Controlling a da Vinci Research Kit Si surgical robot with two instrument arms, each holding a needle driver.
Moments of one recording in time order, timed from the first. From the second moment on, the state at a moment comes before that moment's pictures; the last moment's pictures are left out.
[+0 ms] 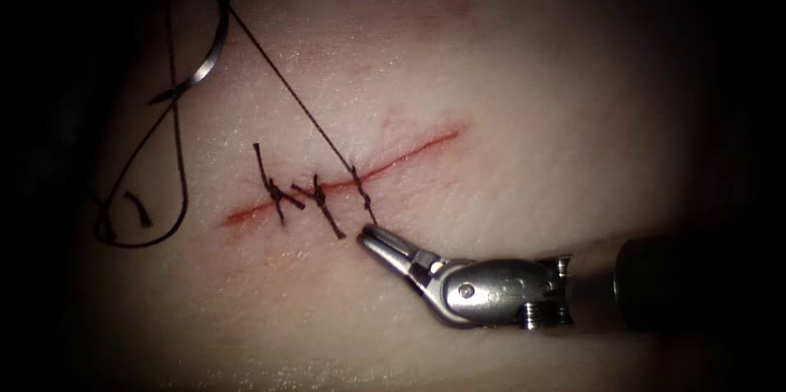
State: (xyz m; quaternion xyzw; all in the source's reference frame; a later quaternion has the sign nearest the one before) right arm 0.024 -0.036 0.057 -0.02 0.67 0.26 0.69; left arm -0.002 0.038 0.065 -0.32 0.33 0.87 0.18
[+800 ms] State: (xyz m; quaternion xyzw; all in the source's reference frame) right arm 0.025 -0.036 0.056 -0.01 0.68 0.26 0.69; left arm -0.003 0.036 0.063 -0.37 0.34 0.85 0.17
